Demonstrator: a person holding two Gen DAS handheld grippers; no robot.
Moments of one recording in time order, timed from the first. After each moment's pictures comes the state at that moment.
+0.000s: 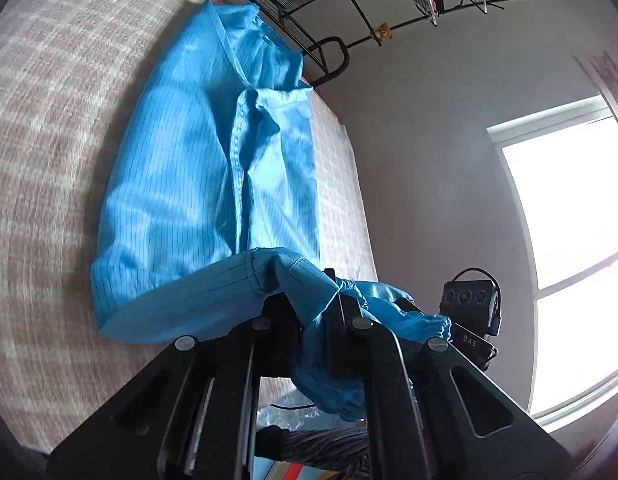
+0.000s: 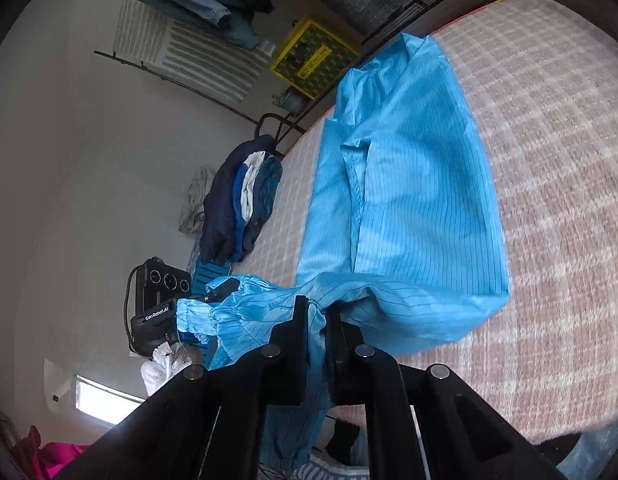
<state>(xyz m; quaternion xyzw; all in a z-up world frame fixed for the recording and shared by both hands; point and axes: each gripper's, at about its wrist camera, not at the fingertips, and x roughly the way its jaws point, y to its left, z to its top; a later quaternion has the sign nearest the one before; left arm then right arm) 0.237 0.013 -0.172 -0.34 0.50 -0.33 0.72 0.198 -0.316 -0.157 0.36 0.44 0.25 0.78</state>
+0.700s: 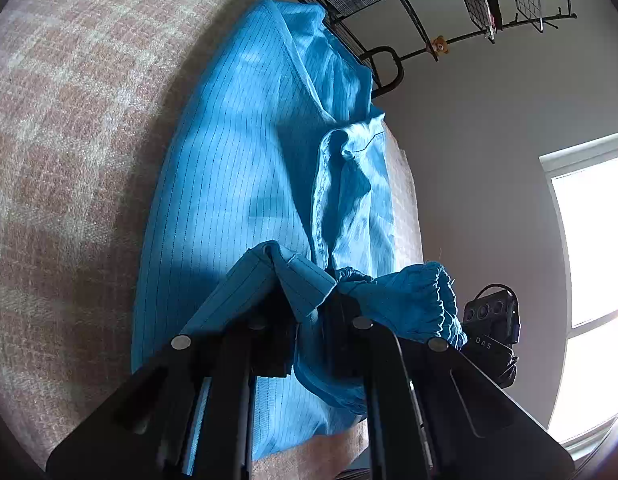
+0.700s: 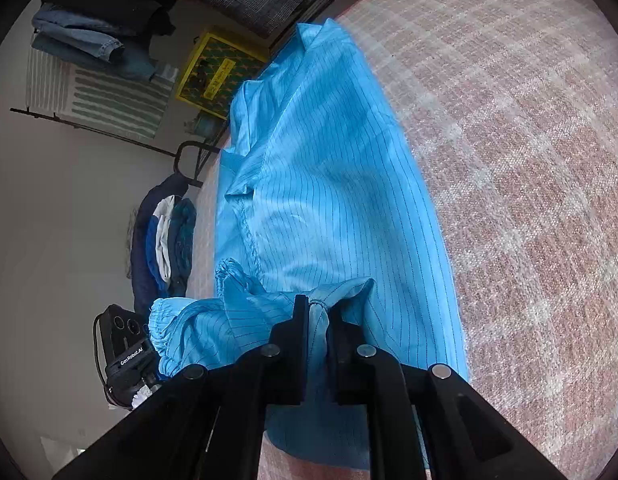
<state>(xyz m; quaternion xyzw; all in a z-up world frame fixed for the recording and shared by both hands) 0.328 0.004 -0.239 -0.33 0.52 -0.27 0.74 0.278 -0.339 -0.224 0.40 0.49 0.13 0.76</state>
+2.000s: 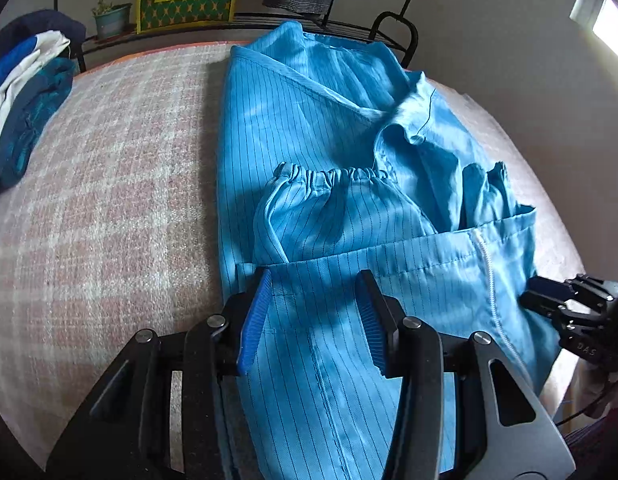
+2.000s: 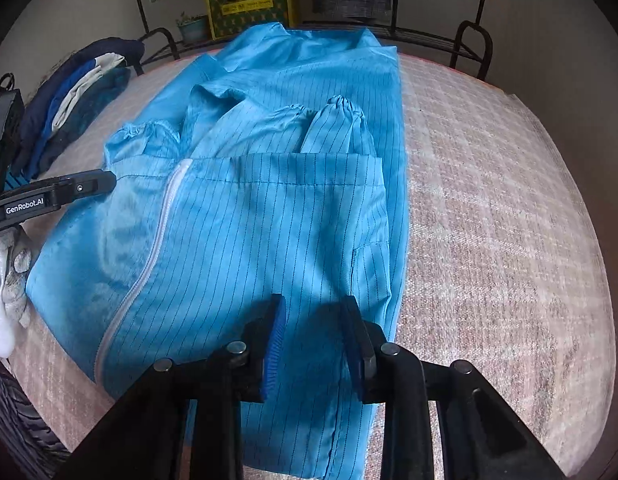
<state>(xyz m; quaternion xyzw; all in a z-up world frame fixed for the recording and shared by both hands) 0.343 -0.037 -0.244 0.00 0.47 -0.19 0.86 0.260 -0.267 -0.219 -0.02 0.52 0.04 0.85</state>
